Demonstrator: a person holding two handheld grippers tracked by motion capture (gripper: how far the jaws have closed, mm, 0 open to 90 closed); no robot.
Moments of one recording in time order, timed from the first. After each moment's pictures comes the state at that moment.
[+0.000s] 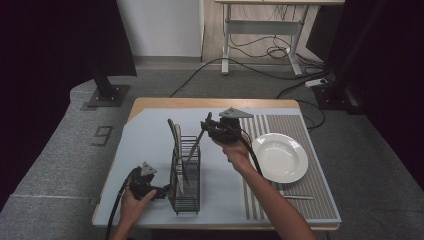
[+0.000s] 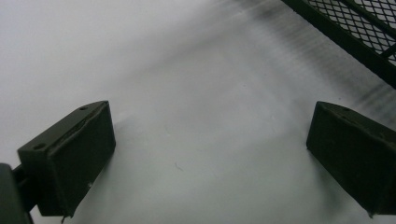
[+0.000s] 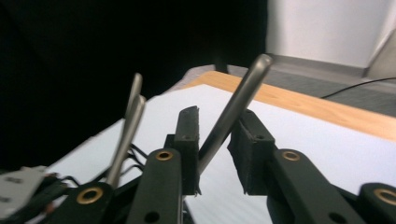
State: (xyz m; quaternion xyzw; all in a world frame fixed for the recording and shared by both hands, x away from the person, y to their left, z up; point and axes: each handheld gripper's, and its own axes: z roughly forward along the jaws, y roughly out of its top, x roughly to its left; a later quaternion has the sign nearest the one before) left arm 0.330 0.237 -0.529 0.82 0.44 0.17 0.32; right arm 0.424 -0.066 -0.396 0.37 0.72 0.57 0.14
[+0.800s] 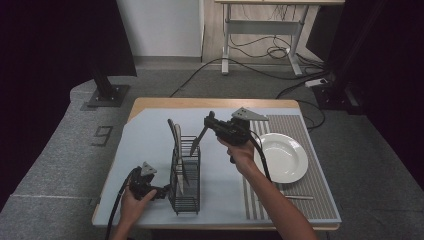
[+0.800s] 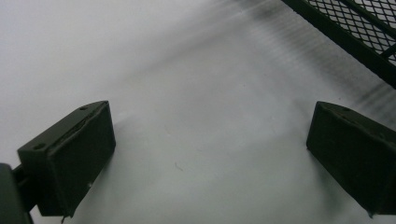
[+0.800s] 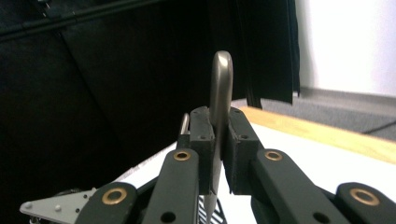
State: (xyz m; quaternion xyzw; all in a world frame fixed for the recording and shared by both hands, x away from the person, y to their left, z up) left arm 0.330 0.237 -0.529 0.82 0.44 0.17 0.32; right arm 0.403 -0.090 -0.376 0.33 0.67 0.66 0.11
